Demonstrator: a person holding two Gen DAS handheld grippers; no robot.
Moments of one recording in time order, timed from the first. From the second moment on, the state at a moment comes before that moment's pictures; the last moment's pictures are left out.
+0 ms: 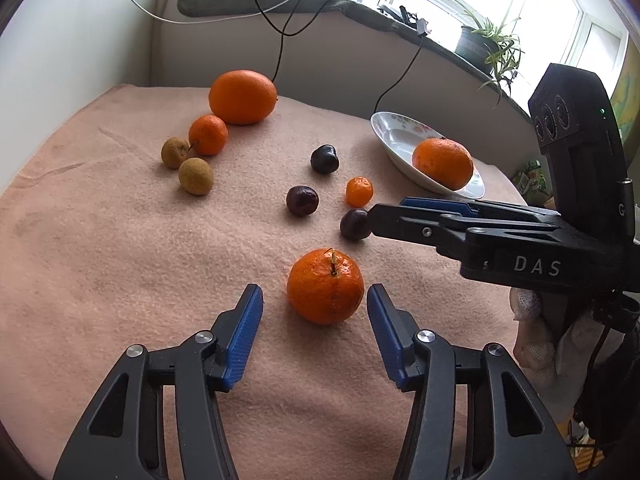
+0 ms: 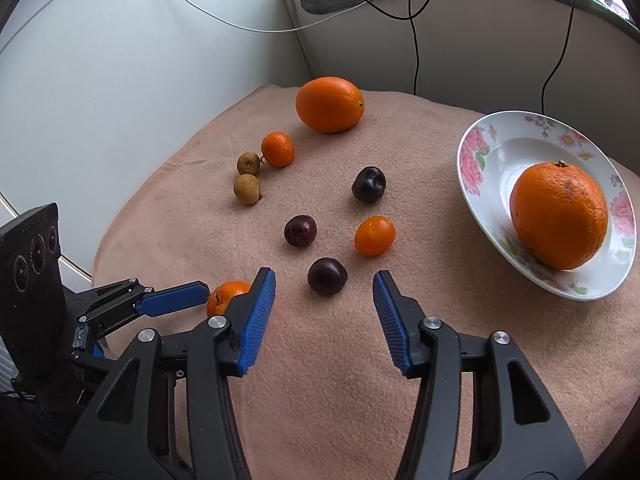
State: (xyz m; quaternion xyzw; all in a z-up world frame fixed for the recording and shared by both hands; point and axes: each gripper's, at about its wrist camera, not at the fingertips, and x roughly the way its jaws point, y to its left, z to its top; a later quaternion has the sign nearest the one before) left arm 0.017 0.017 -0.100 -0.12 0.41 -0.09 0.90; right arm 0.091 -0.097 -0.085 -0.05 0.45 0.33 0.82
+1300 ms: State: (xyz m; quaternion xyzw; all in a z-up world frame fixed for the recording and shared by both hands) left arm 0.033 0.015 -0.101 -0.13 0.41 -0.11 0.90; right arm 0.104 -0.092 -0.089 -0.07 0.46 0.32 0.83
